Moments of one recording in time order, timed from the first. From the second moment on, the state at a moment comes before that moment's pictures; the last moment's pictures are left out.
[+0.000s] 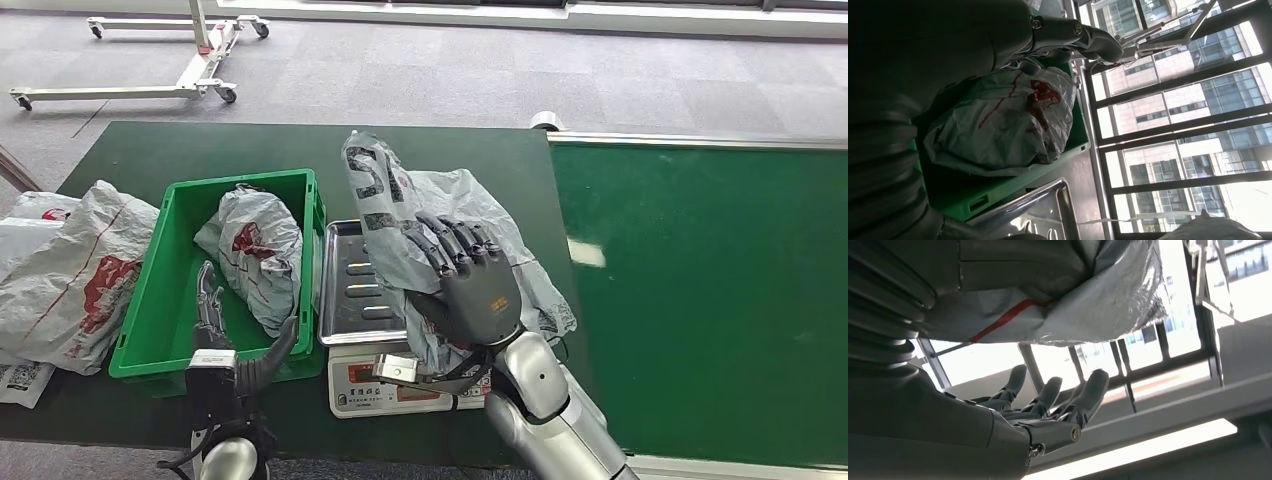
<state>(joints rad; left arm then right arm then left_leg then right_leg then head) 0.10 -0.17 -0.10 -1.54 -0.19 0.39 -0.62 -0.37 0.05 0.64 -1.34 1.39 -0.69 -0.21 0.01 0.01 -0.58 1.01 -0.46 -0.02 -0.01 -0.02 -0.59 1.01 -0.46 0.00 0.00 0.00</state>
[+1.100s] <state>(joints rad) 0.08 -0.17 -0.13 -1.51 -0.63 0.69 -0.67 -0.25 0.02 0.40 -1.80 0.61 -0.69 -0.70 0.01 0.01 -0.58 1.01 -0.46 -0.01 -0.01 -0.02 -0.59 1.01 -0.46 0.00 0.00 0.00</state>
